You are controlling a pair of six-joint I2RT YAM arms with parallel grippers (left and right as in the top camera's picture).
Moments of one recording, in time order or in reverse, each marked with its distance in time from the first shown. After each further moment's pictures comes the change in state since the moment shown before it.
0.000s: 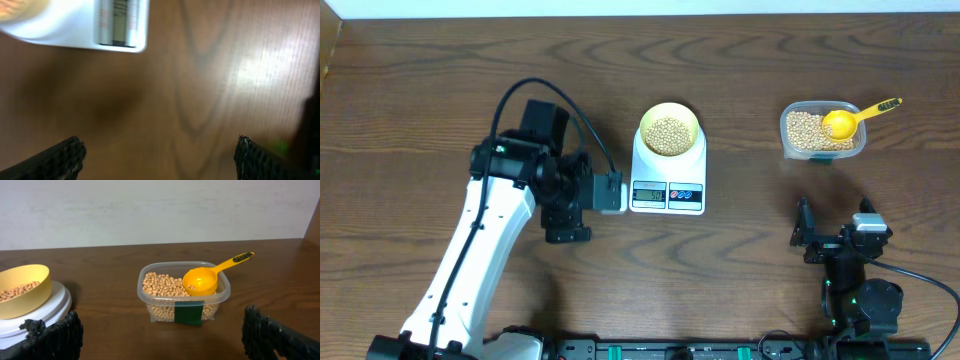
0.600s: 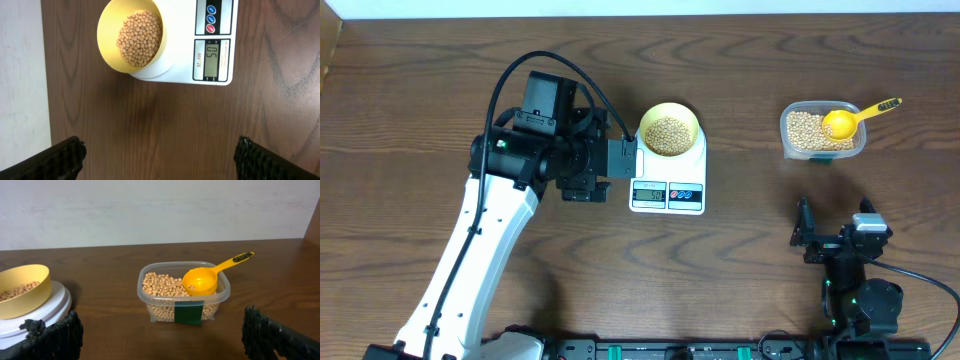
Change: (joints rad) left arm -0.060 0.004 0.150 0.225 -0.002 0.004; right arm 0.000 0.000 0.000 0.000 0.001 0.000
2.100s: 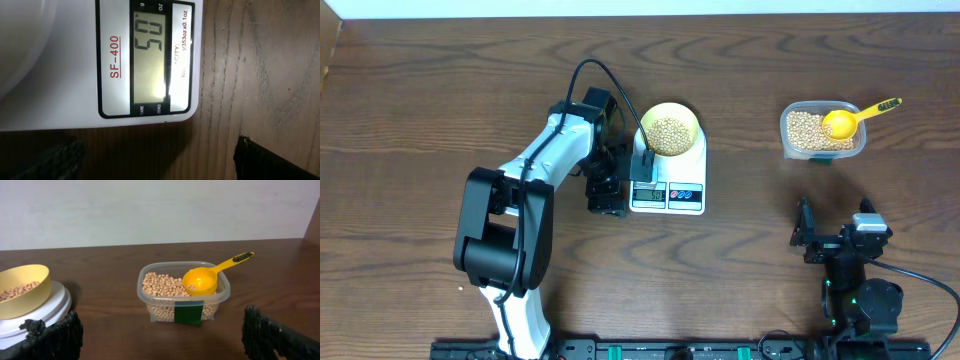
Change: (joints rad) left arm -0.004 0.584 0.003 0.007 0.089 0.000; right arm 0.000 0.000 0.000 0.000 0.000 0.000
